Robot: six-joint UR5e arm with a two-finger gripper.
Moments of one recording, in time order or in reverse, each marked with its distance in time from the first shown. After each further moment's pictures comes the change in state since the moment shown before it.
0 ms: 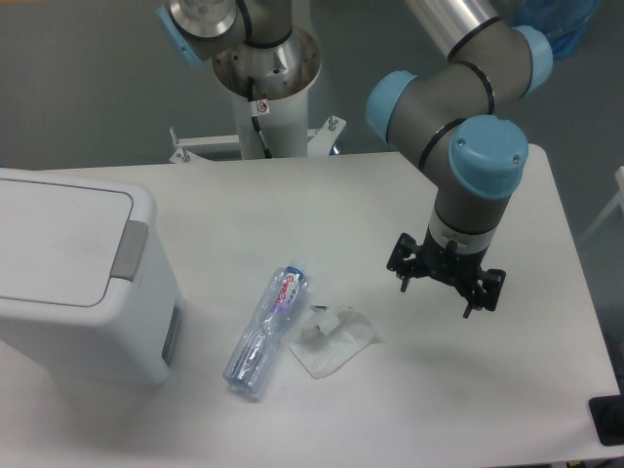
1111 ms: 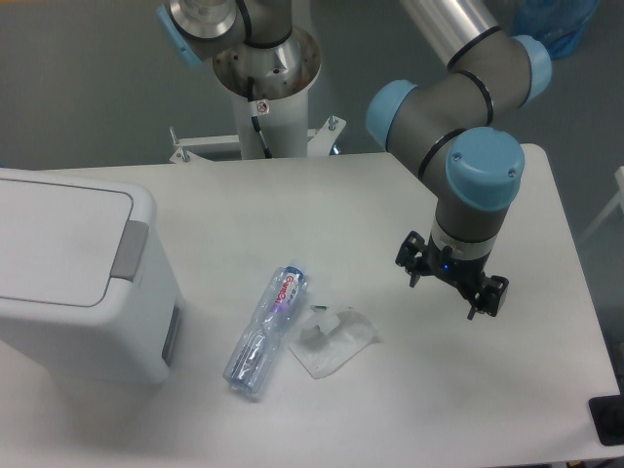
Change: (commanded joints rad) arm 0.032 -0.038 -0.017 -0.020 0.126 0.454
